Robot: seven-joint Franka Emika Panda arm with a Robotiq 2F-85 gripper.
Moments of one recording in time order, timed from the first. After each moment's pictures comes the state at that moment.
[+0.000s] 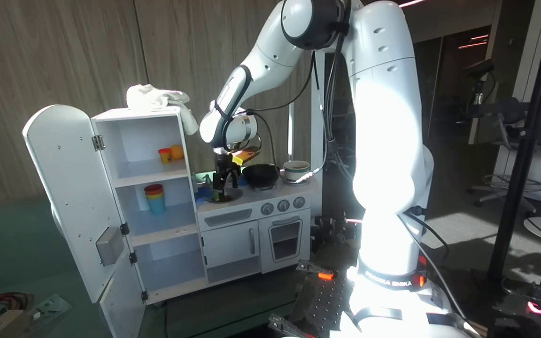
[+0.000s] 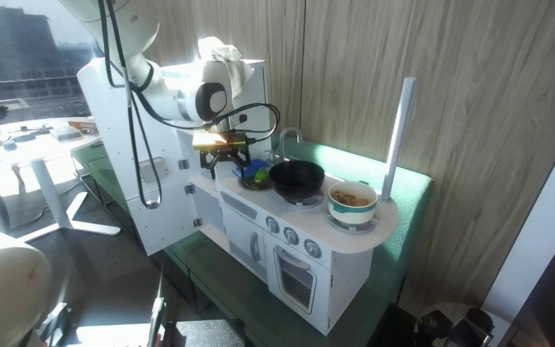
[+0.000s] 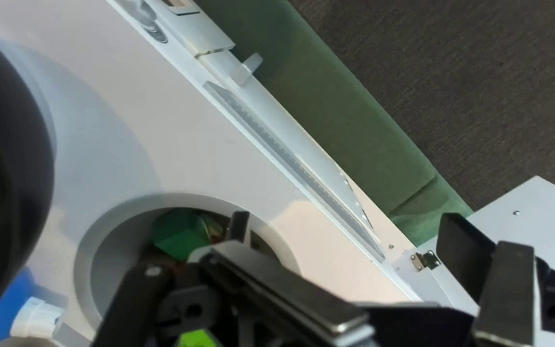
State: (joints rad) arm -0.20 0.24 -0.14 -2.15 -0.02 2.49 -0.36
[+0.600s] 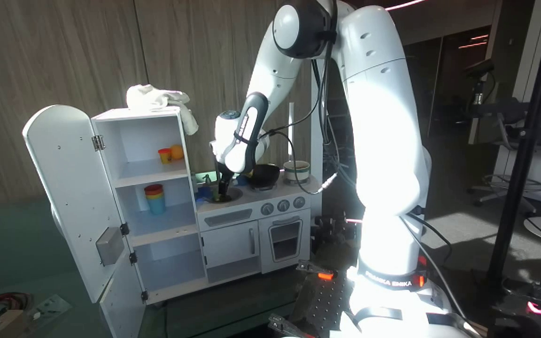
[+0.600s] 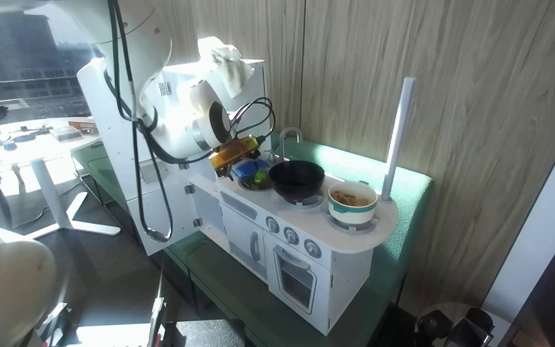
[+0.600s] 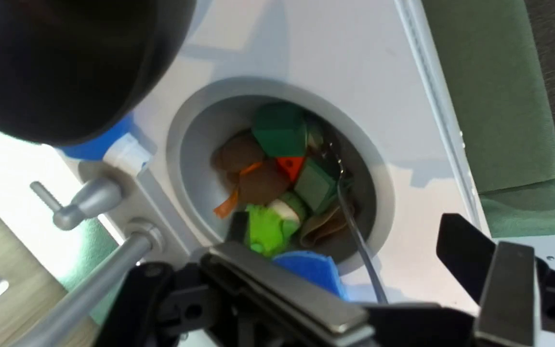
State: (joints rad) arm -0.13 0.30 -0.28 -2.24 -0.52 3.00 -0.25
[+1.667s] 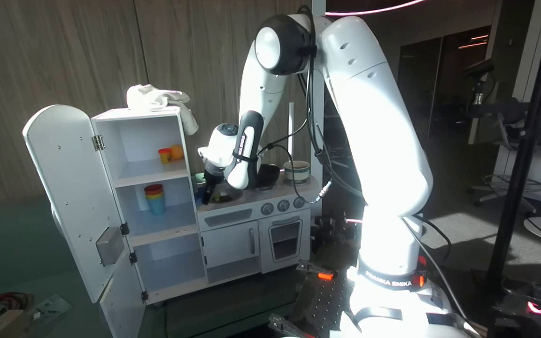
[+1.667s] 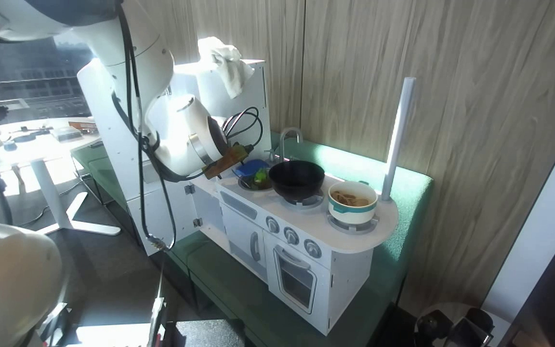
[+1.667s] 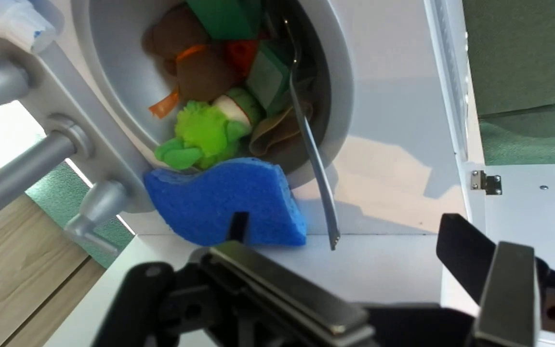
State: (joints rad) arm -0.04 0.44 -0.34 -2.19 -0.64 3.28 -0.08
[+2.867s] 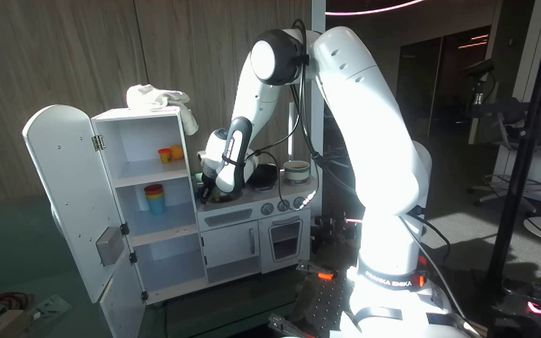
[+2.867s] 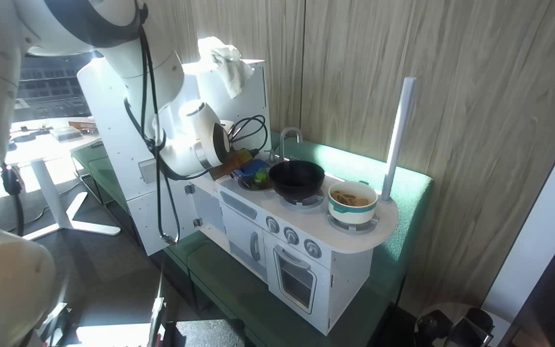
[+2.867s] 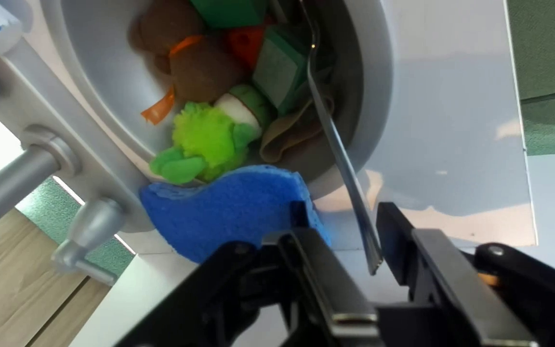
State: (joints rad) arm -0.15 0.53 -0.21 -2.10 -0.45 3.26 -0.23
